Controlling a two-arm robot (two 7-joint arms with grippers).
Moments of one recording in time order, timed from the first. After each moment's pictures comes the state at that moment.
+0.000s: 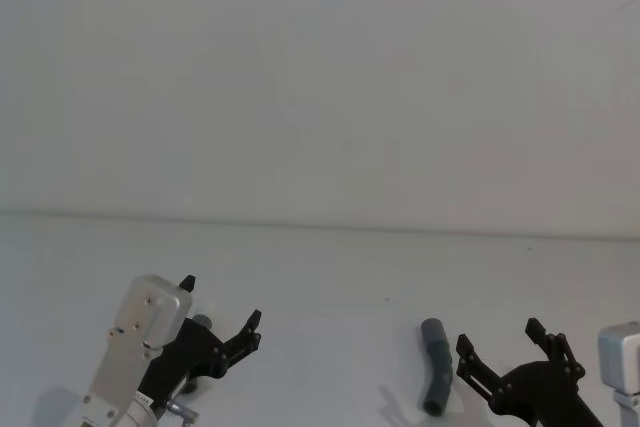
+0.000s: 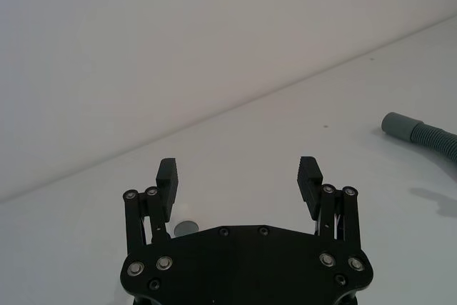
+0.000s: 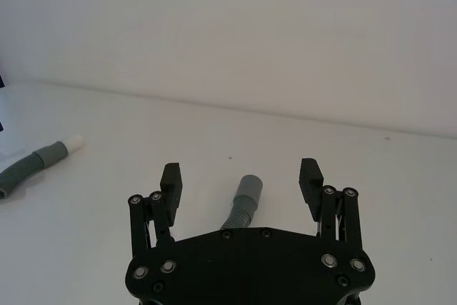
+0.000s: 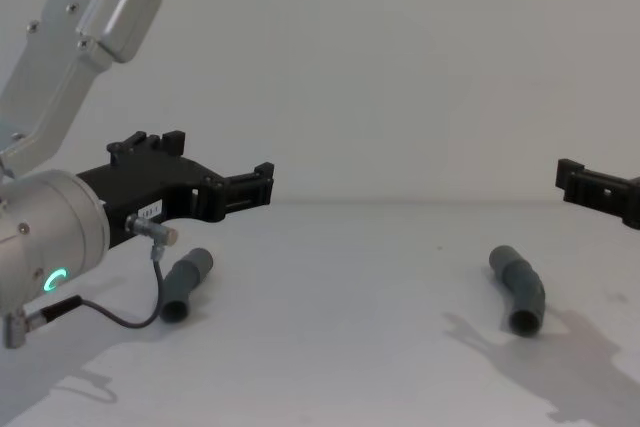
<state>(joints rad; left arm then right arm) -0.24 0.38 0.45 -1.63 -0.20 0.01 -0.01 -0.01 0.34 -0.23 -1.77 0.29 0.03 0.07</state>
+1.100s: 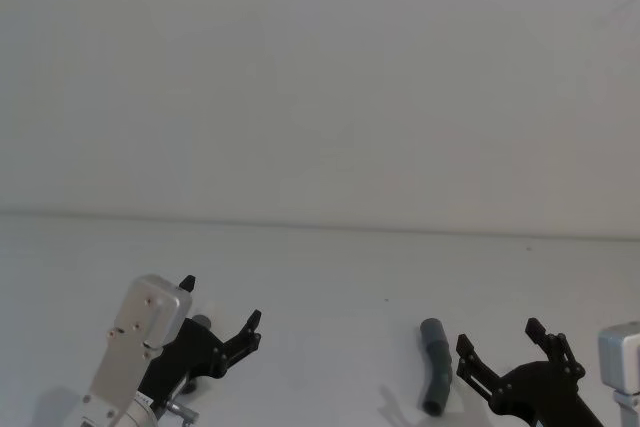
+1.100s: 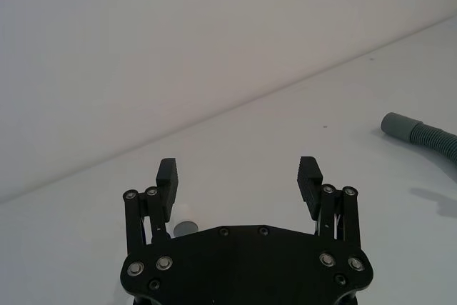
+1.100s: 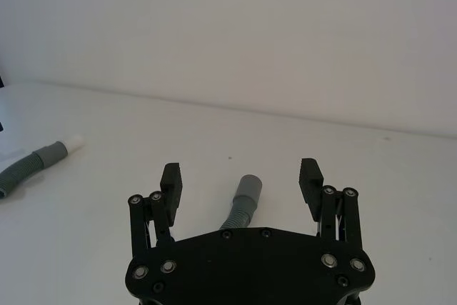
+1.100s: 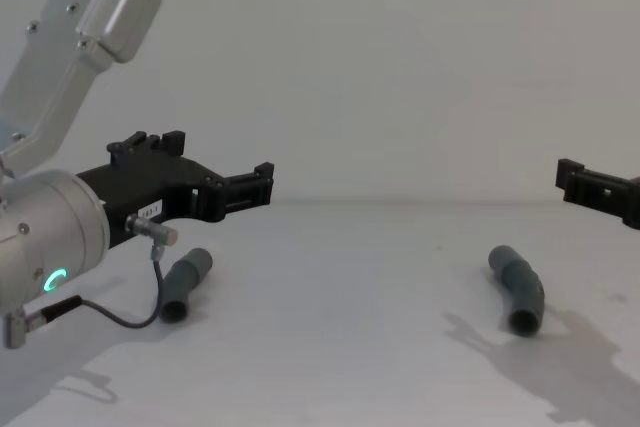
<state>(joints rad) -0.24 0.38 0.45 -1.63 -0.20 0.01 -0.01 -0.01 0.34 -0.23 -1.77 0.29 0.03 0.07</state>
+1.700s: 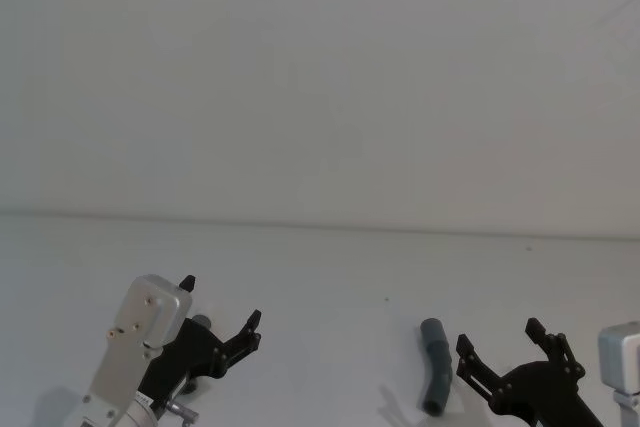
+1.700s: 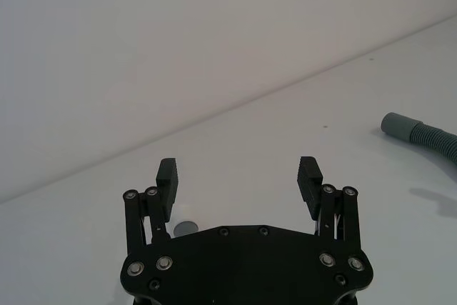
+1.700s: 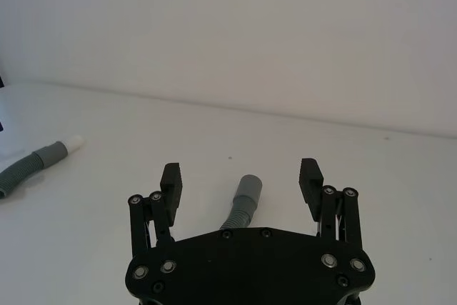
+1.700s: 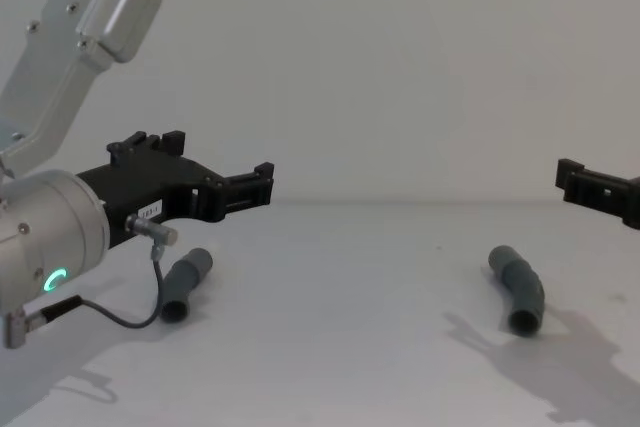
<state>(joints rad) -0.24 0.38 0.45 -1.63 -0.20 0.01 -0.01 -0.01 0.34 -0.23 -1.77 0.29 0.03 0.07</state>
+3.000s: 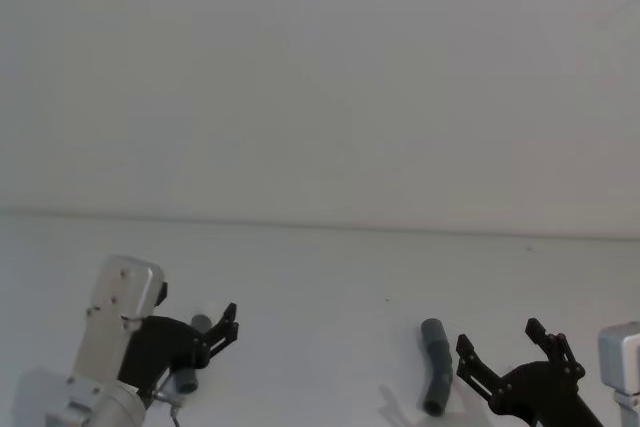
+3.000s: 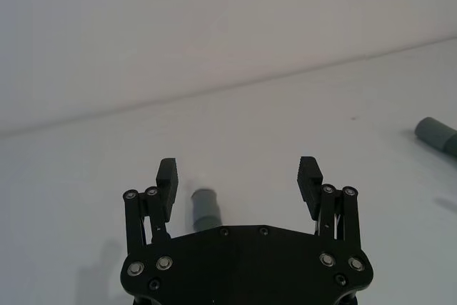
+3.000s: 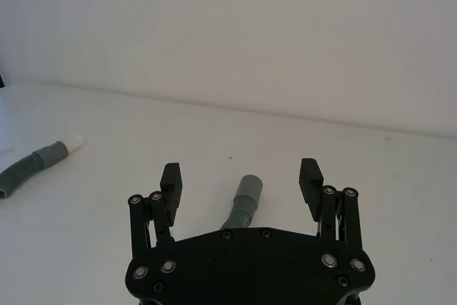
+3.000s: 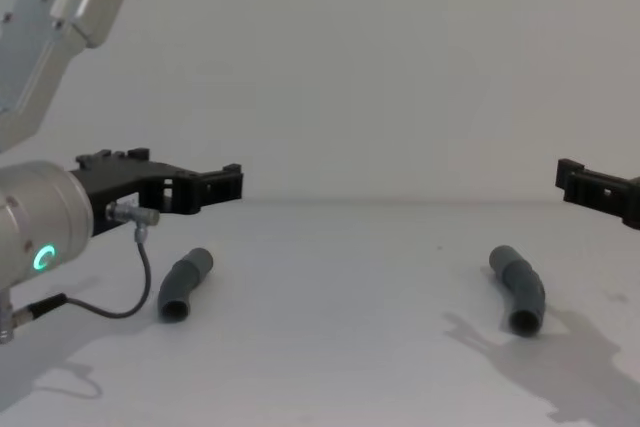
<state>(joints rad) -0.22 0.33 0.38 -1.67 -0.28 0.17 0.04 -0.01 0.34 -0.23 -1.77 0.29 0.03 0.07</state>
